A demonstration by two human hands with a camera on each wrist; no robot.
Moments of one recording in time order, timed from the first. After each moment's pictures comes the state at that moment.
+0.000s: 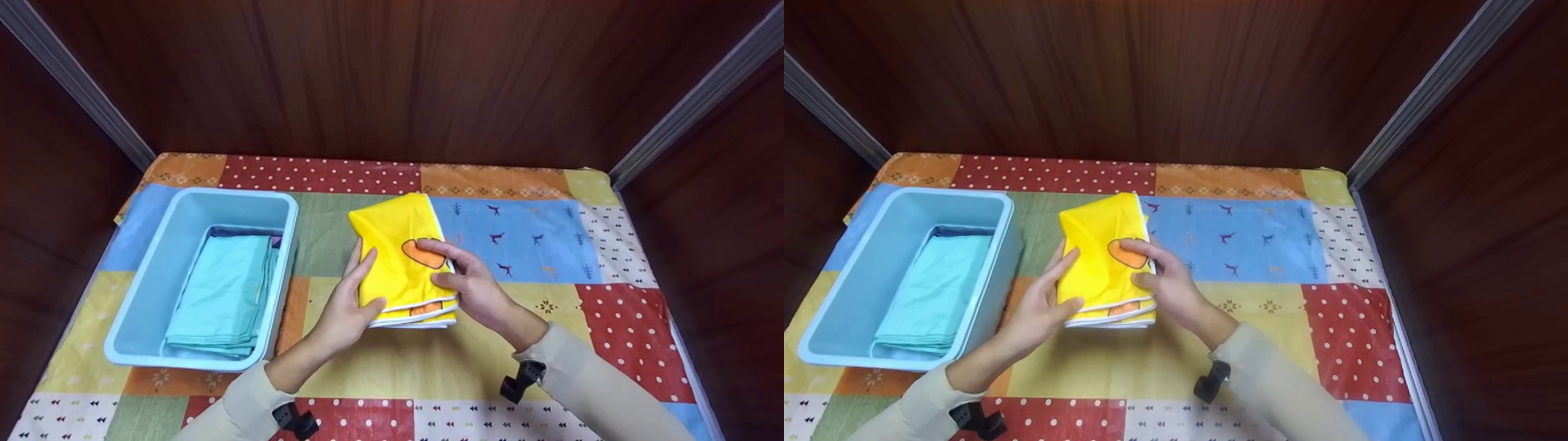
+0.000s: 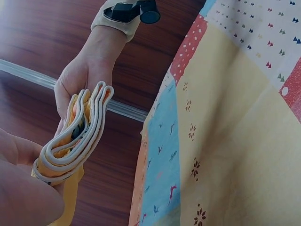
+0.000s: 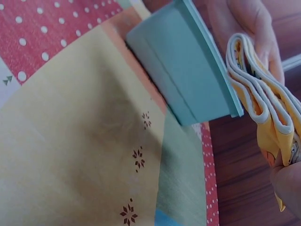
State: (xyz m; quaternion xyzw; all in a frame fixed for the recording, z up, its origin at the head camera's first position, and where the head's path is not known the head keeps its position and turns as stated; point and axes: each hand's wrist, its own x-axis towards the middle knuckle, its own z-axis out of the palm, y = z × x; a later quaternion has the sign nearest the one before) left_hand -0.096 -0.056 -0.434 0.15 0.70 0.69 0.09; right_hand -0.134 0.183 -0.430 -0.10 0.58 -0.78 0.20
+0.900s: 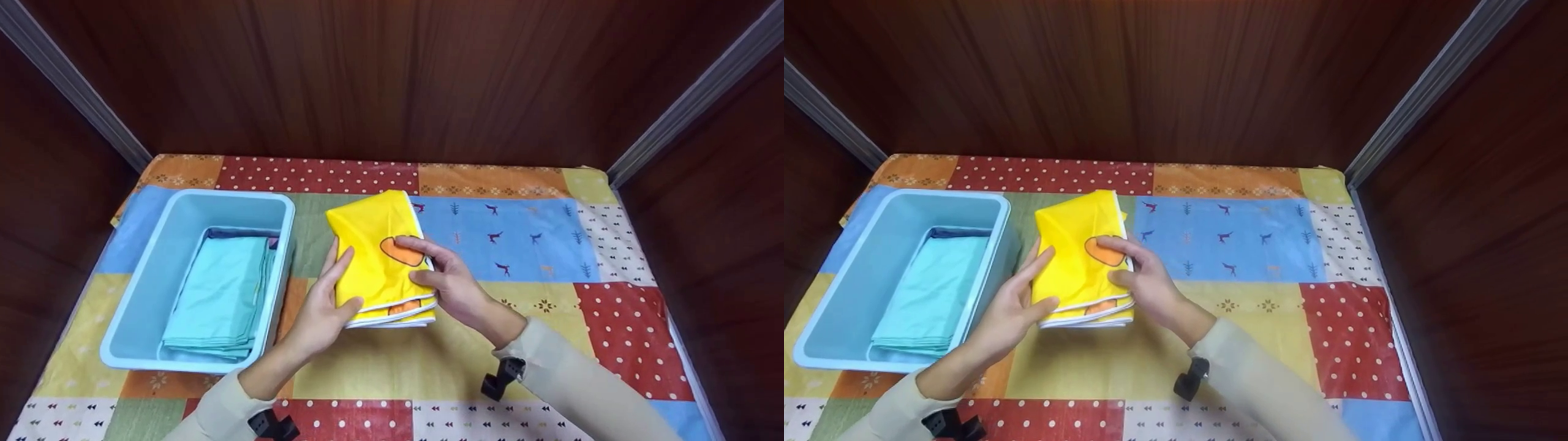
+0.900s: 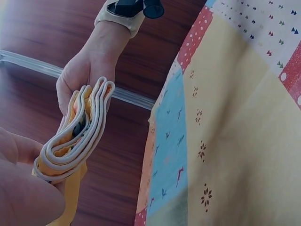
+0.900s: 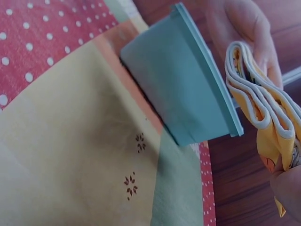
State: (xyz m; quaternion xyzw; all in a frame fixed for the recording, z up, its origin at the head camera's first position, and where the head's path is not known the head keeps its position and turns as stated) left_hand -0.093 -0.080 -0.427 0.12 0.70 0.70 0.10; right_hand -0.137 0.154 -0.425 -0.09 0.57 -0.79 0.21
